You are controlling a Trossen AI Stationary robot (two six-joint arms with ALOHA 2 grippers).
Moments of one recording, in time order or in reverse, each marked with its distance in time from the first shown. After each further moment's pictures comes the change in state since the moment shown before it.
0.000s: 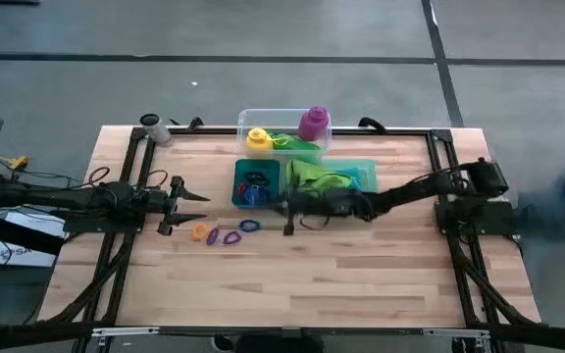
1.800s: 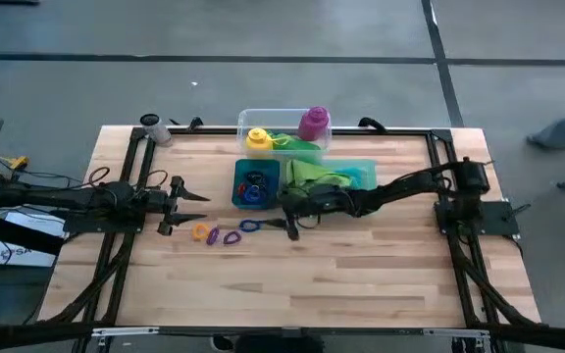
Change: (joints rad) left arm 0.000 0.000 0.000 0.000 0.000 0.000; right arm -0.058 0.105 0.000 -0.068 -0.323 0.135
